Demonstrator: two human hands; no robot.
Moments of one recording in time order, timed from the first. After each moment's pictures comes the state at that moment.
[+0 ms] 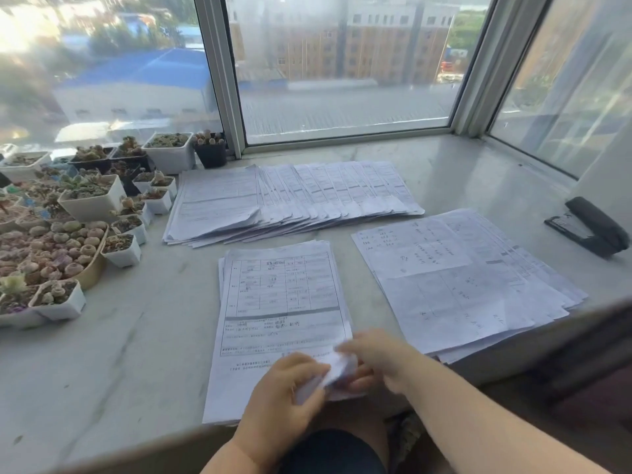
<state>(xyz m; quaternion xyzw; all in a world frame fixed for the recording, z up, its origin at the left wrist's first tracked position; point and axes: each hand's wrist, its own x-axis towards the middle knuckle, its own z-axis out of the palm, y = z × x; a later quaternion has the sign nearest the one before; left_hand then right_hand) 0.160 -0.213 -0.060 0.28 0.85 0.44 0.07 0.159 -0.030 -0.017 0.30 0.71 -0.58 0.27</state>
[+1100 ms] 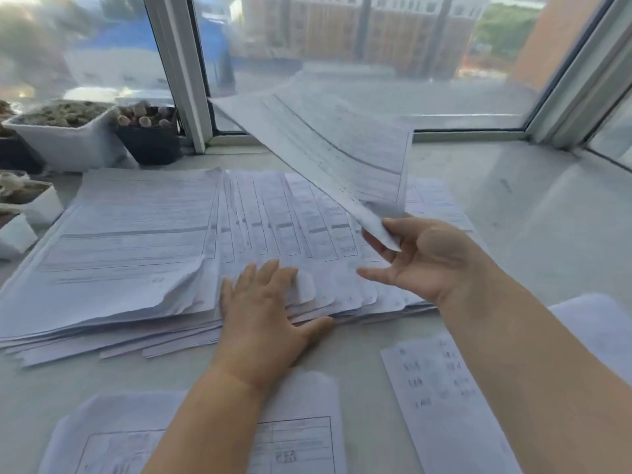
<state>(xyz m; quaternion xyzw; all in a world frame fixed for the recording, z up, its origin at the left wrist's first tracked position) -0.171 -0.080 -0.084 0.14 0.96 0.25 0.01 -0.171 0.121 -0.008 0.23 0.48 -0.85 0.06</state>
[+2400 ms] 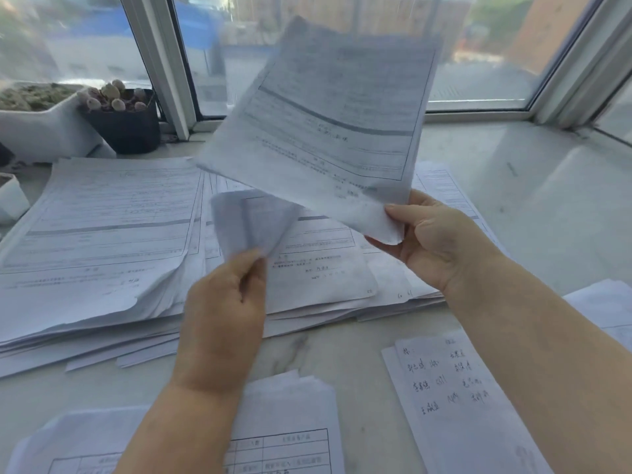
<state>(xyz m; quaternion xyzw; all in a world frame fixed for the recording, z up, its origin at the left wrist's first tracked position) -0.179 -0.090 -0.086 0.10 0.86 0.47 -0.15 -0.193 0.136 -0.032 0.17 0.53 -0.83 -0.01</state>
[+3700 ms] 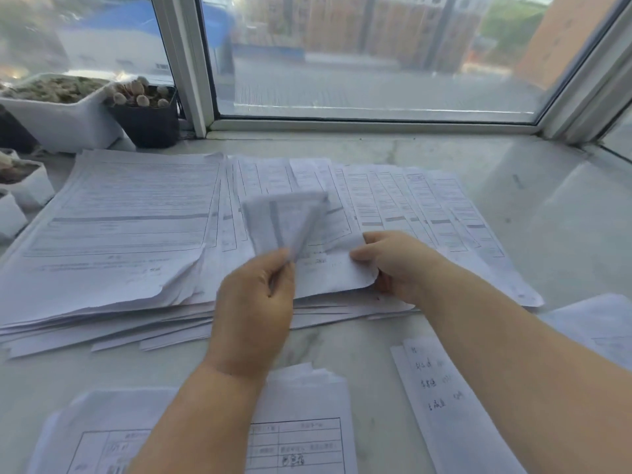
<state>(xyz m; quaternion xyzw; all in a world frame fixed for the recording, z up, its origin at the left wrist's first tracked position) -0.178 -0.081 -0.085 0.14 0.84 0.51 -0.14 -0.196 0.103 -0.047 0.22 0.75 -0.61 0.15</state>
